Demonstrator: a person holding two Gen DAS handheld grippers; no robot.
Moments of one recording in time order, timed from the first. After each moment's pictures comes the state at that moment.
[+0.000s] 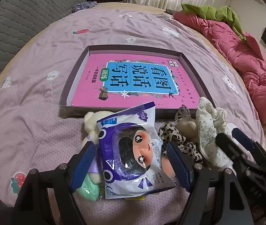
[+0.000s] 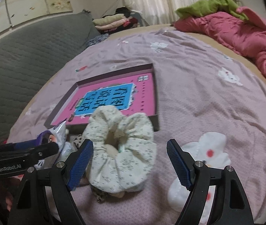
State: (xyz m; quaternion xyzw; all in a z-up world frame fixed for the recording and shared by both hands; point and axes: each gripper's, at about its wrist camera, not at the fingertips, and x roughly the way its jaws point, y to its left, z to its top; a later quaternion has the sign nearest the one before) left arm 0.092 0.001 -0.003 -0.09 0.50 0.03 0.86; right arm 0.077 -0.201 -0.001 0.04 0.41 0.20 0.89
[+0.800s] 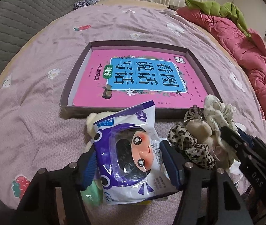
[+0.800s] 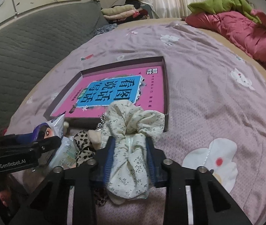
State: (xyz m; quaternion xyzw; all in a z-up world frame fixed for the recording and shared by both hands) left arm 0.101 0.006 -0.014 -0.09 0.52 0.05 0.85; right arm 0.095 -0.200 -0.009 0.03 0.44 0.21 0.87
